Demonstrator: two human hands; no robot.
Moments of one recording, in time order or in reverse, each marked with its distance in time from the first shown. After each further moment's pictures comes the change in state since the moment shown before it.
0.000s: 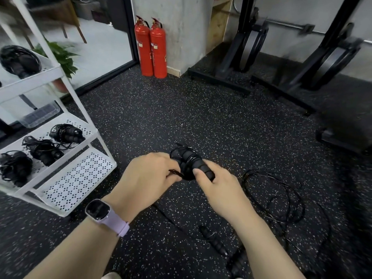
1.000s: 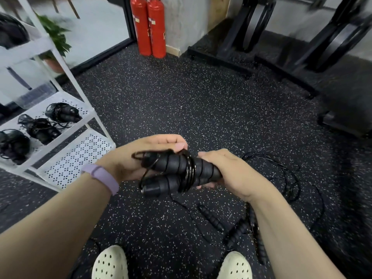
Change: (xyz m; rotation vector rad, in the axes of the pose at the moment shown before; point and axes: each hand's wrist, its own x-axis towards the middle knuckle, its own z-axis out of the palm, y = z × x) left_hand 0.001 -0.007 0.001 -1.349 -0.545 -0.222; right_hand -0.004 0.014 -0.018 0.537 -0.500 -0.123
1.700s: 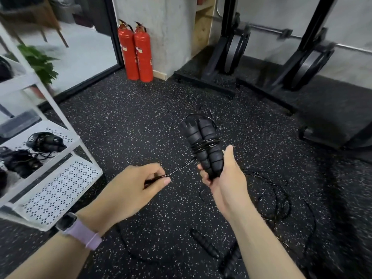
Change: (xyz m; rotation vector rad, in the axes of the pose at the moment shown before) left_hand 0.002 -0.017 -0.003 0.968 0.384 0.173; right_hand 0.023 -0.002 -0.010 0.685 0.713 -0.034
